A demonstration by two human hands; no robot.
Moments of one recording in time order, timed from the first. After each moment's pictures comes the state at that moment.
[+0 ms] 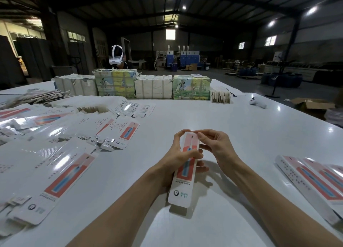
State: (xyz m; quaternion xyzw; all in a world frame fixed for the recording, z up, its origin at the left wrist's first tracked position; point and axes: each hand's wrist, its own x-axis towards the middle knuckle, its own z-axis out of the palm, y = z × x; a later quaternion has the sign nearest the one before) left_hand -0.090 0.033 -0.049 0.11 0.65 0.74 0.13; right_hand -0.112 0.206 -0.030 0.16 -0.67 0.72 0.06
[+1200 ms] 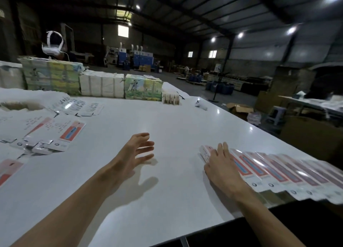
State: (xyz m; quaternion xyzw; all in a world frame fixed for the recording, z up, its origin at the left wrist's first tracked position) left_hand -0.087 0.046 -0.045 0.09 0.57 0.81 0.10; right_hand -0.003 0.326 -0.039 -0.12 -0.99 -0.05 0.07
